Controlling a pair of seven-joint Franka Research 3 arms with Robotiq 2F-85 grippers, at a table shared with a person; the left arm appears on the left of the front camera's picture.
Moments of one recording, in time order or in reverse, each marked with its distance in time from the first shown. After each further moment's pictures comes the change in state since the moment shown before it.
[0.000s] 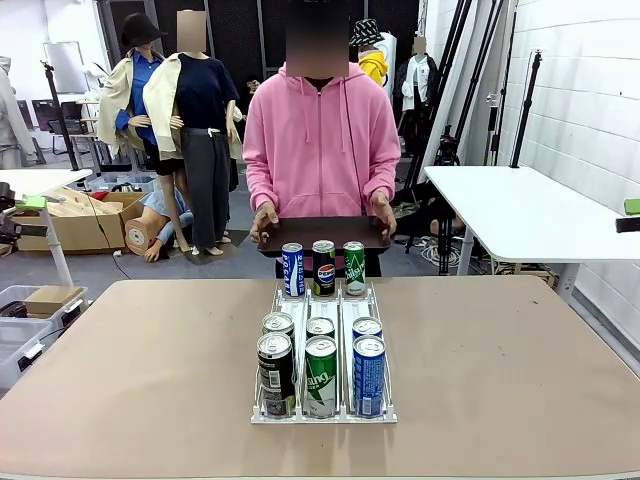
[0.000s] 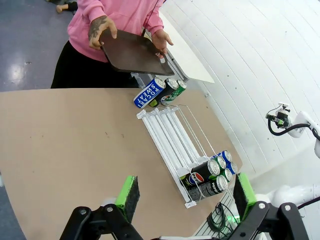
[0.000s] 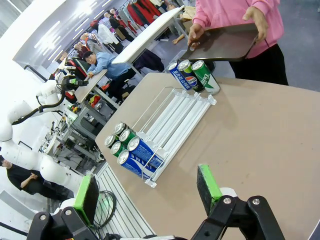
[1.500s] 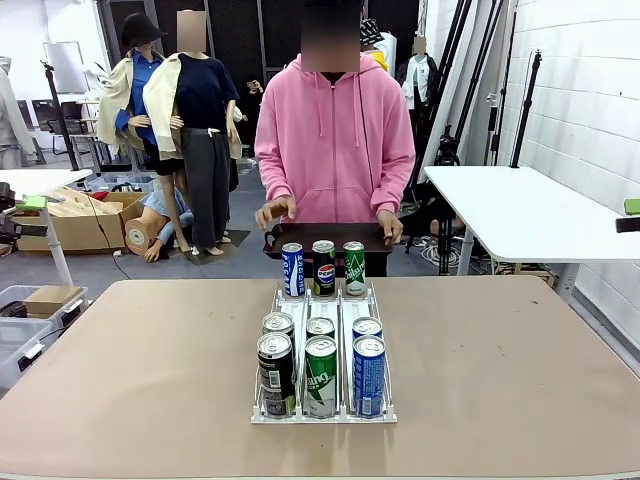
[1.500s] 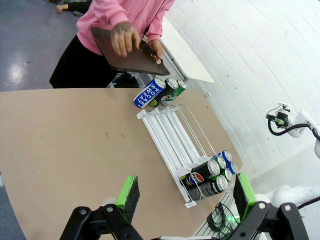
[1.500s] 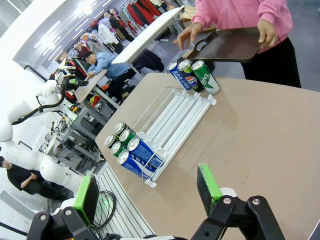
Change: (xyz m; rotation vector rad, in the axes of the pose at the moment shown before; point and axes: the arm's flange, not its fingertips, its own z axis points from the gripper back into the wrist) left arm 0.000 0.000 0.000 0.000 0.000 0.000; right arm 0.000 0.000 0.000 0.000 0.000 0.000
